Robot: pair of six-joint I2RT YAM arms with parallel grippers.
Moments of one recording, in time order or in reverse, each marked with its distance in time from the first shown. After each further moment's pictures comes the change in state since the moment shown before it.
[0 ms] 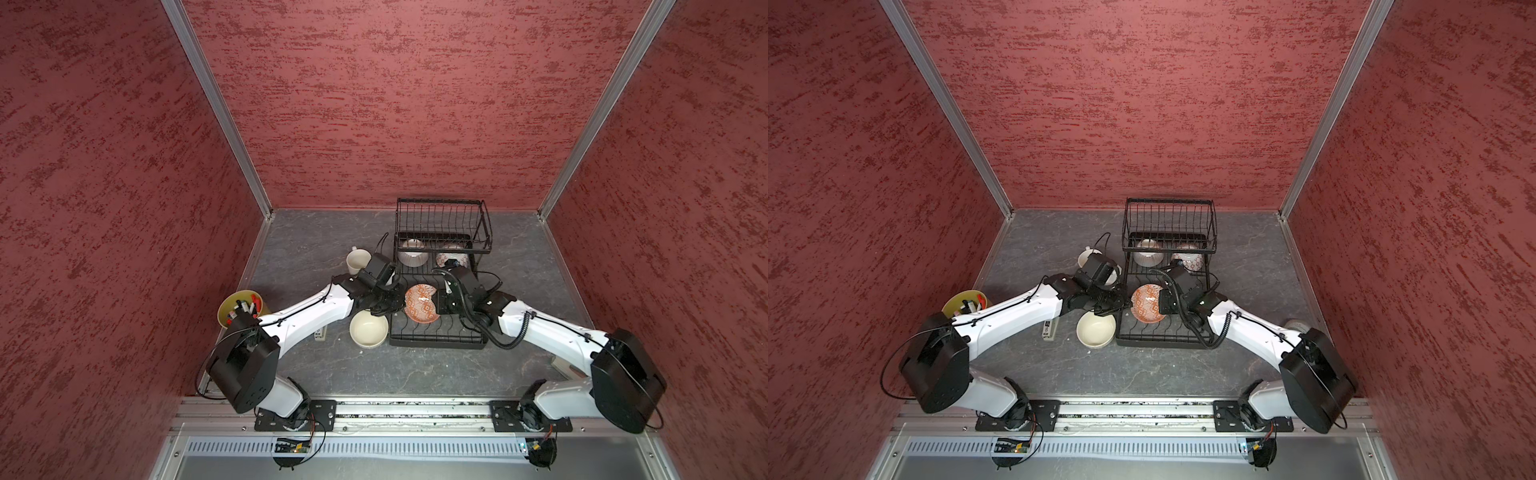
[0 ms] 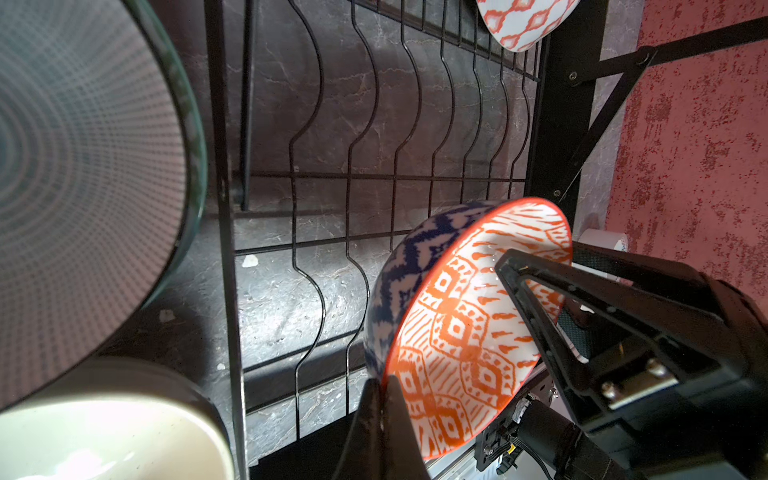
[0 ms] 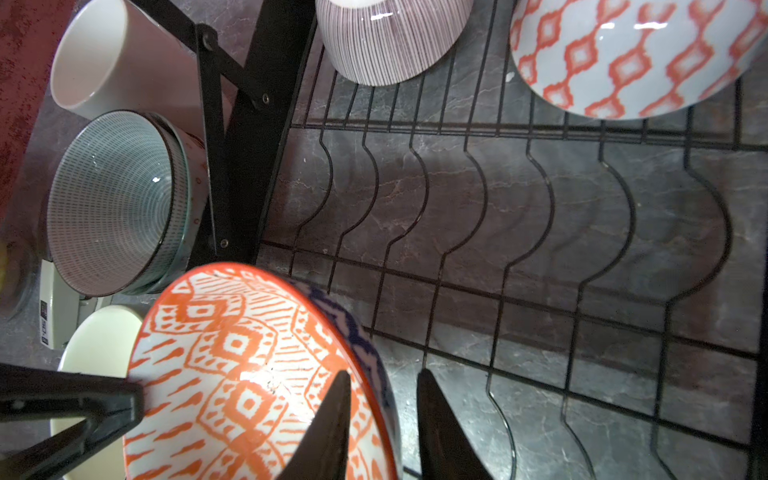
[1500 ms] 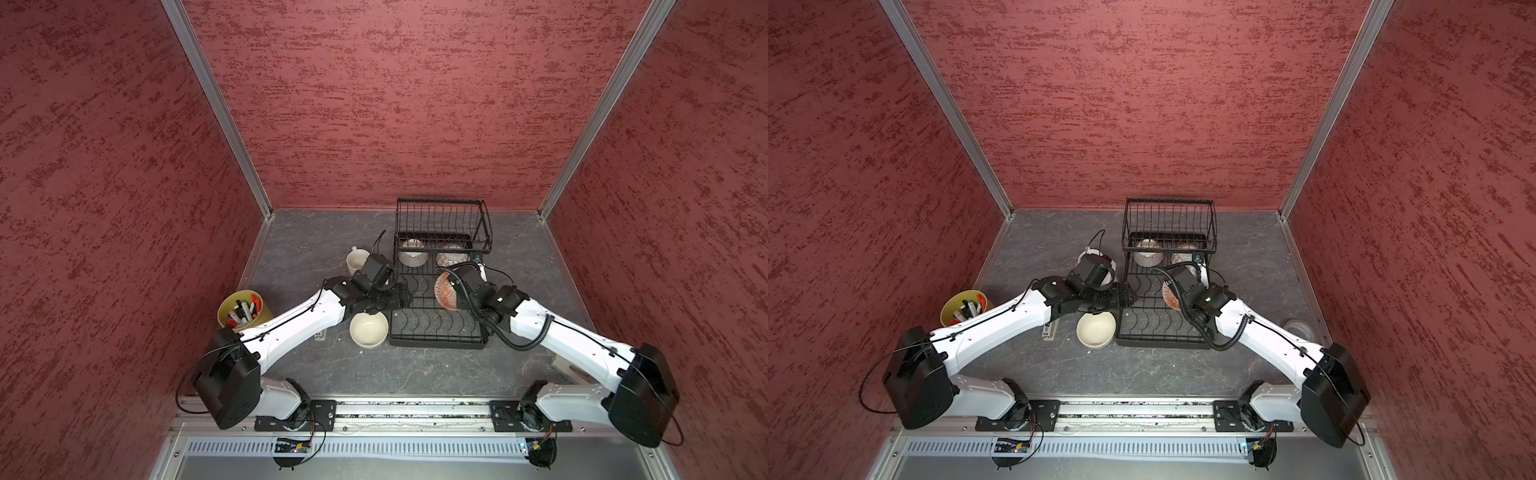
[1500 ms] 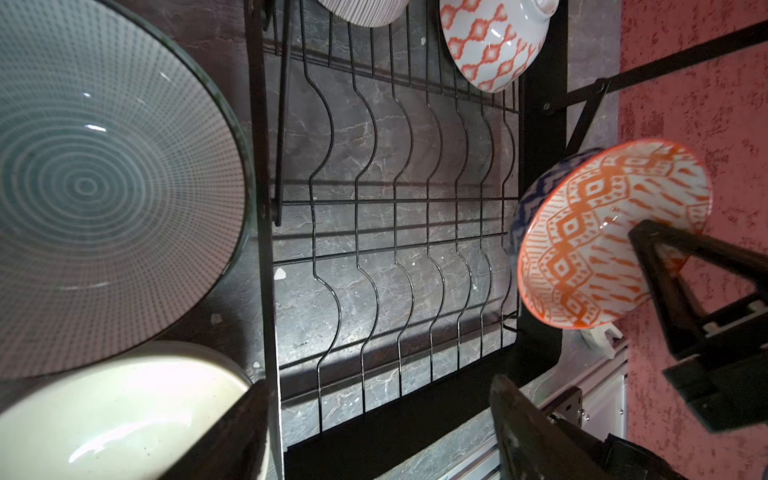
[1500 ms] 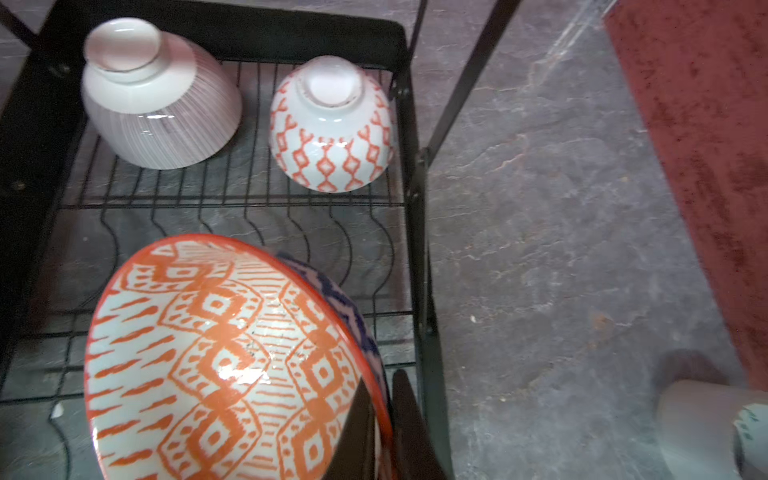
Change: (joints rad) left arm -0.039 -0.095 -0.001 -0.048 -0.147 0.052; right arm 0.022 -0.081 0.122 -0.392 0.571 0.016
